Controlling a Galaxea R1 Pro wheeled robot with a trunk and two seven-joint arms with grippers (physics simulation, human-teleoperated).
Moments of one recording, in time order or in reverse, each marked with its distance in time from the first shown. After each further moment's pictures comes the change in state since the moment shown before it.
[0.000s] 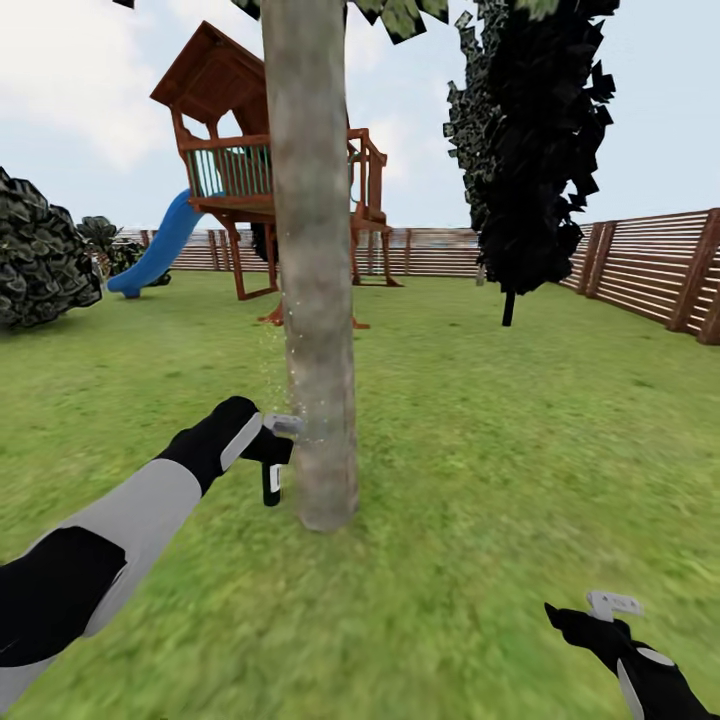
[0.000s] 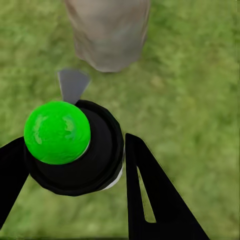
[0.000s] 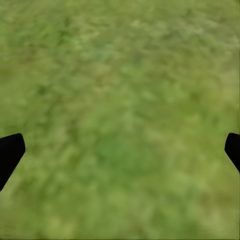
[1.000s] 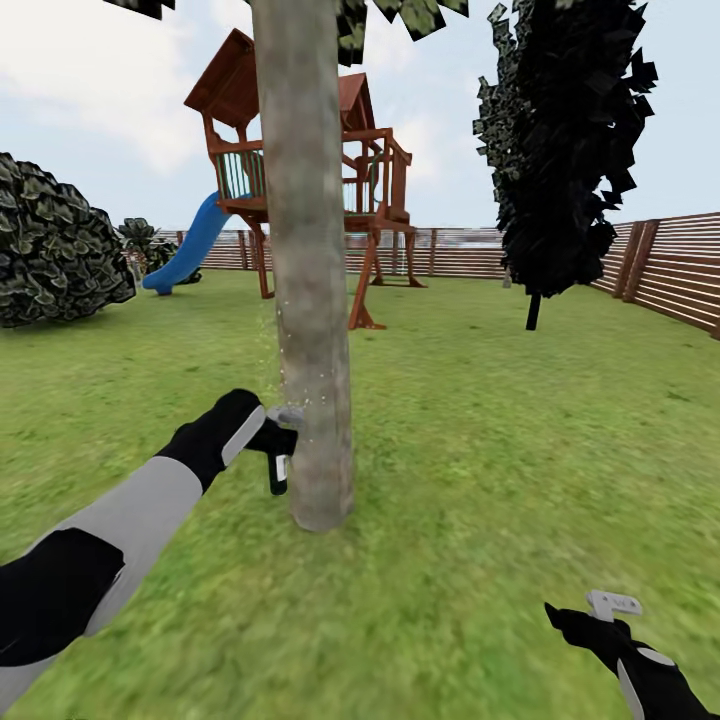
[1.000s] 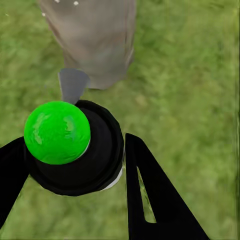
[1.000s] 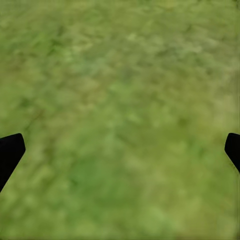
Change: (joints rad) left arm 0.000 -0.002 0.002 -0.064 0.003 0.001 0.000; right arm 0.000 -0.001 0.000 0.000 0.000 0.002 0.000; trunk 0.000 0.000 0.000
